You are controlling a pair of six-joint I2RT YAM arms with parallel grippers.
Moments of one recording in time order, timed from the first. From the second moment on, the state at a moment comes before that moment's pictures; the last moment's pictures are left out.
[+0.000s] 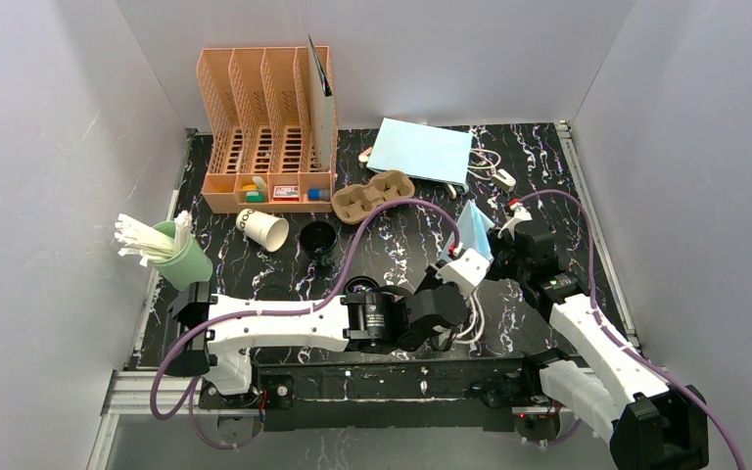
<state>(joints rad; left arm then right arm) -1.48 1.55 1.31 -0.31 -0.69 -0.27 0.32 0.88 0.53 -0.25 -0.27 0.56</state>
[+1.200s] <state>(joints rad) -1.28 1.16 1.21 -0.55 -0.56 -0.43 0.31 1.08 0.66 -0.32 -0.19 0.47</state>
